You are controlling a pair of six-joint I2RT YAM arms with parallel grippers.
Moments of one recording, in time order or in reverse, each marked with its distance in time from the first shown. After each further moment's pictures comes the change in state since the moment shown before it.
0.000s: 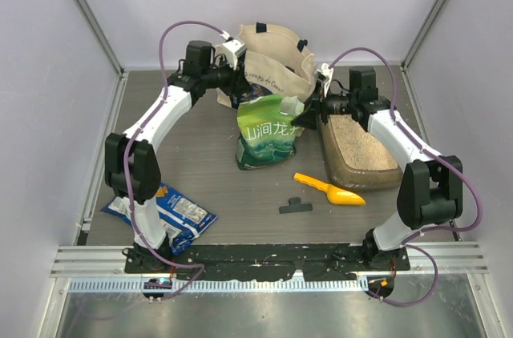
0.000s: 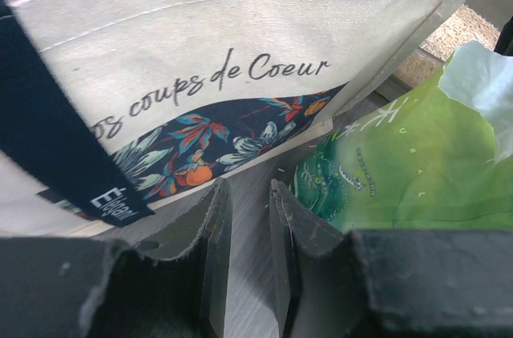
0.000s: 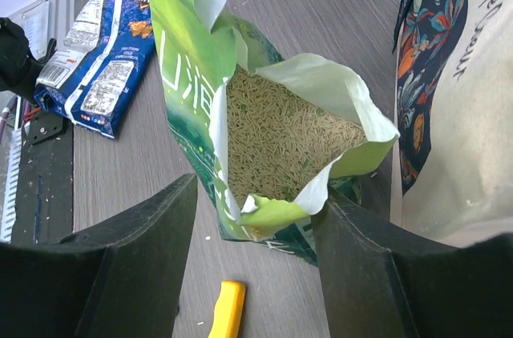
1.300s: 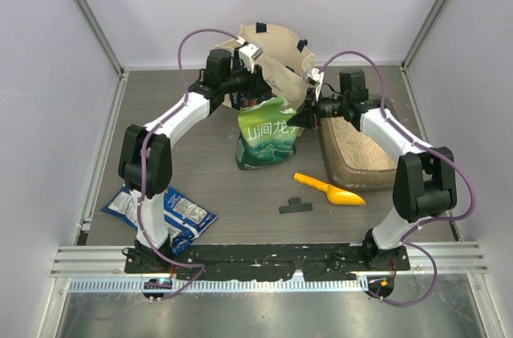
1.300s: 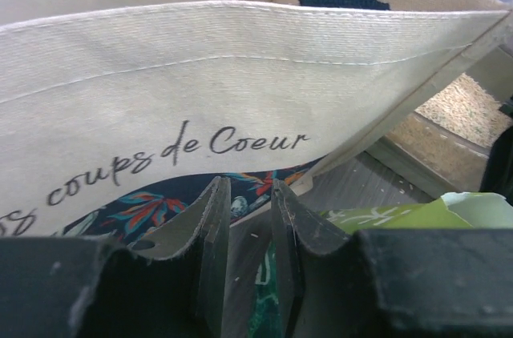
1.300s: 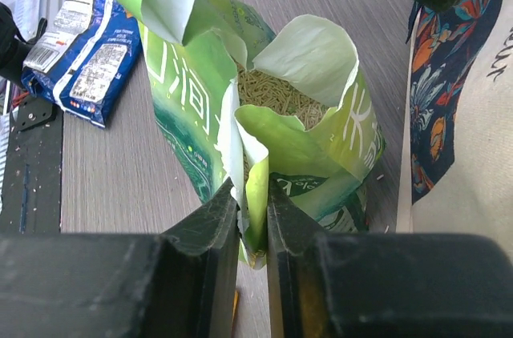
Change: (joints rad) left arm -0.099 0.113 -0.051 0.304 -0.050 -0.179; right arm 0.051 0.072 0.023 -0.014 0.016 -0.060
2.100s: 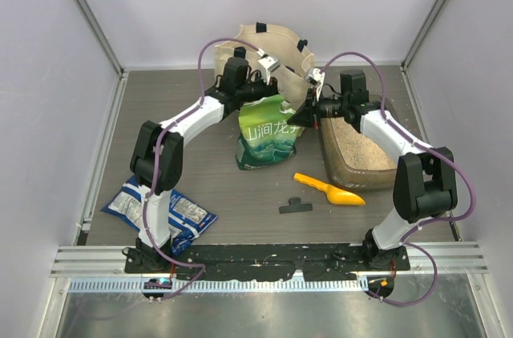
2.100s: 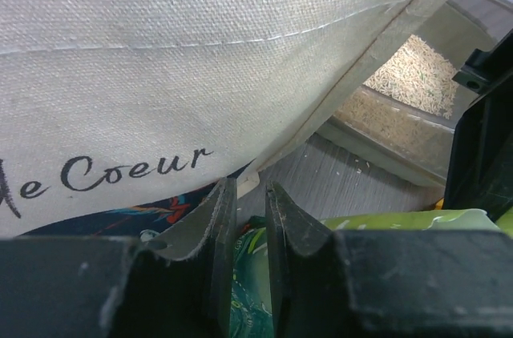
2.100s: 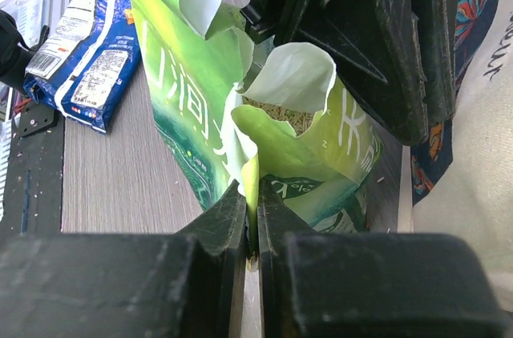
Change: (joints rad) left arm -0.086 0.079 0.019 0.001 0.089 0.020; right arm -0.008 -0.011 -0.027 0.058 0.002 0.048
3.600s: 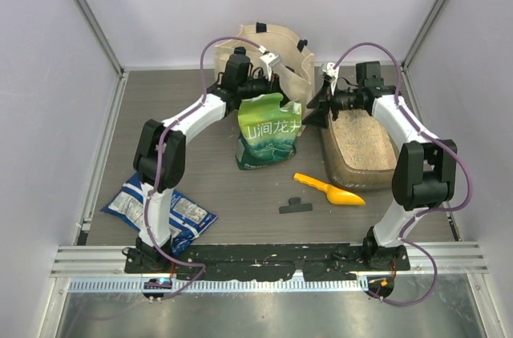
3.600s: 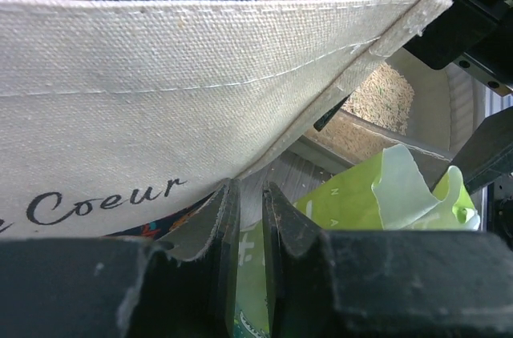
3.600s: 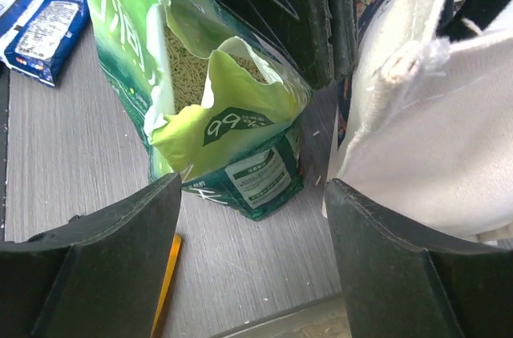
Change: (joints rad) left arm 0.003 0.035 0.060 0.004 0.076 -0.107; right arm -0.123 0.088 0.185 -0.367 -0.022 -0.384
